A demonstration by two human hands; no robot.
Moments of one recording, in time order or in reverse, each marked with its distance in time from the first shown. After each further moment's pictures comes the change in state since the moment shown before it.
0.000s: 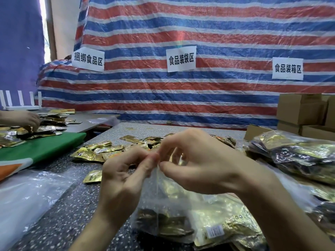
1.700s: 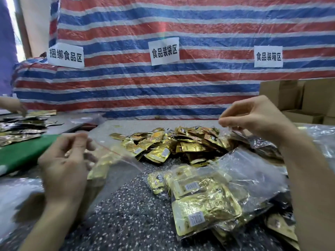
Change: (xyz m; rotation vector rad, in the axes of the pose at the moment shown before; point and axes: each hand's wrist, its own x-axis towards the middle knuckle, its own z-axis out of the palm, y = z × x) left_hand 0.021 -0.041 -0.032 0.084 0.436 -0.320; right_hand -0.056 0.138 -0.074 0.322 0.382 0.398
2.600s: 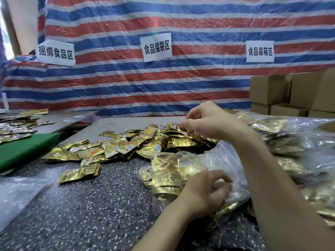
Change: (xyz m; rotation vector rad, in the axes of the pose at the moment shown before) left_hand -0.152 0.002 0.160 0.193 -1.247 0.028; right_hand 0.004 -0.028 0.048 -0.217 -0.157 0.129
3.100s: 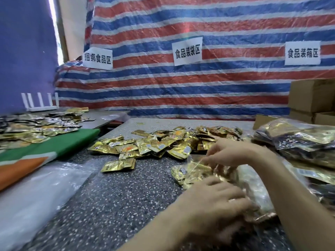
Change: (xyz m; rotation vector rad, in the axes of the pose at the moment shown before) left_hand -0.072 0.013 -0.063 0.805 -0.050 0.556; right_hand 0.017 0.018 0.057 -0.311 -0.449 0.086
